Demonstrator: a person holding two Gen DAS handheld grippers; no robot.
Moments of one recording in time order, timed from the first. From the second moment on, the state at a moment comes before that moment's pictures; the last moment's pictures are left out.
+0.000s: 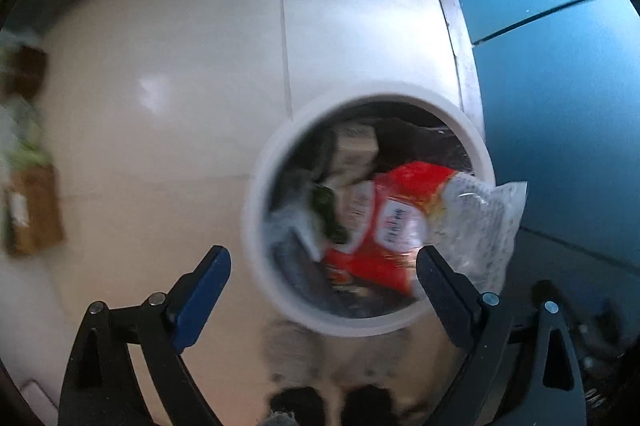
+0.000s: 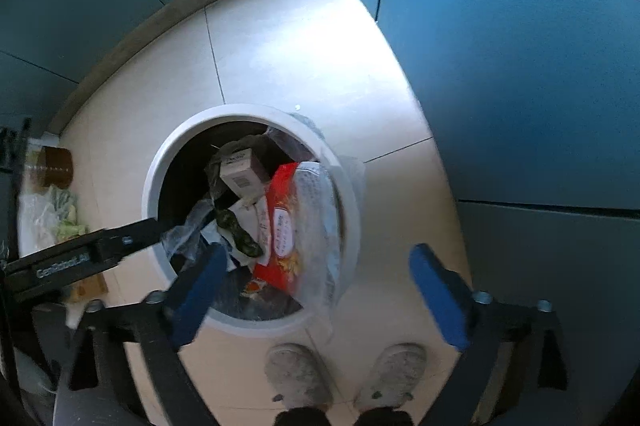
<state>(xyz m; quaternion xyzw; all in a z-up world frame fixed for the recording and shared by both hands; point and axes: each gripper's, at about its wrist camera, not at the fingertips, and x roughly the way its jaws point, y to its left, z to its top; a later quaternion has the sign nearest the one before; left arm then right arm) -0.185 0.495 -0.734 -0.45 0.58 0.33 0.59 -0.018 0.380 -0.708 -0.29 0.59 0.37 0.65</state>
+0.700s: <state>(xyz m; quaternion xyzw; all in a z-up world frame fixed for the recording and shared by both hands) -0.253 0.395 -0.398 -0.33 0.50 0.43 0.68 -0.100 0.267 -0.380 -0.29 0.46 0.41 0.73</state>
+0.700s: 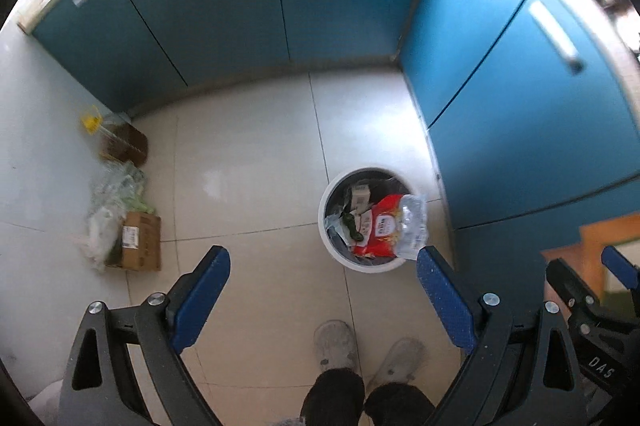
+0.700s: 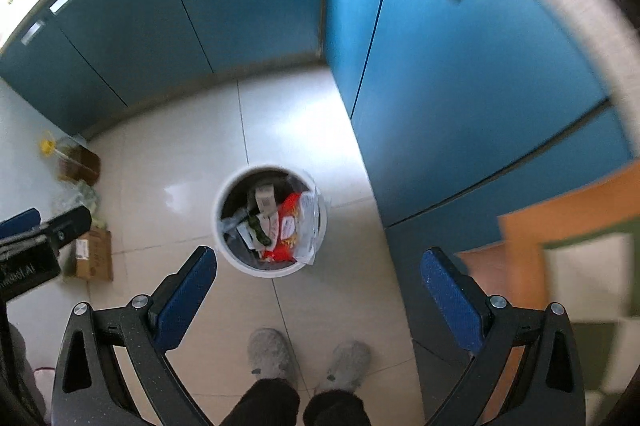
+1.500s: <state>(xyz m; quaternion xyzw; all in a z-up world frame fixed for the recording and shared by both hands) -0.306 0.193 -0.144 -0.35 0.39 0.46 0.71 -0.147 0.033 -0.102 -0.21 0.40 0.55 0.70</state>
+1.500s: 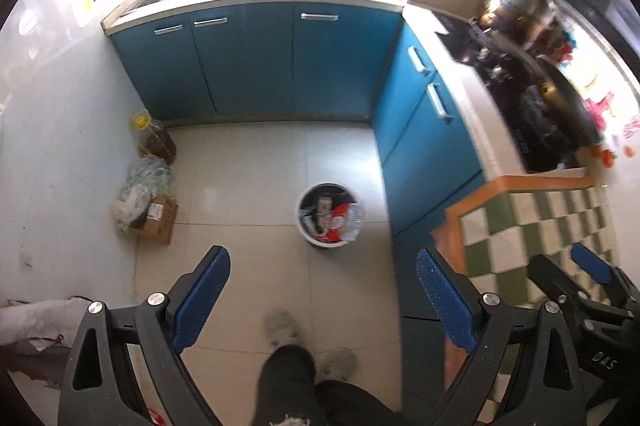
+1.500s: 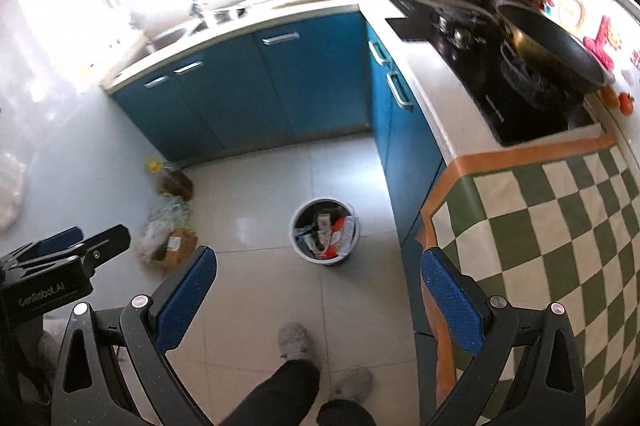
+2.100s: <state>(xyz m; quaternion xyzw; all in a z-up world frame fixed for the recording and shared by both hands) -0.354 0.153 -0.090 -0.37 0.35 0.42 0.75 -0.186 -0.004 -0.048 -0.22 0.41 0.61 0.64</state>
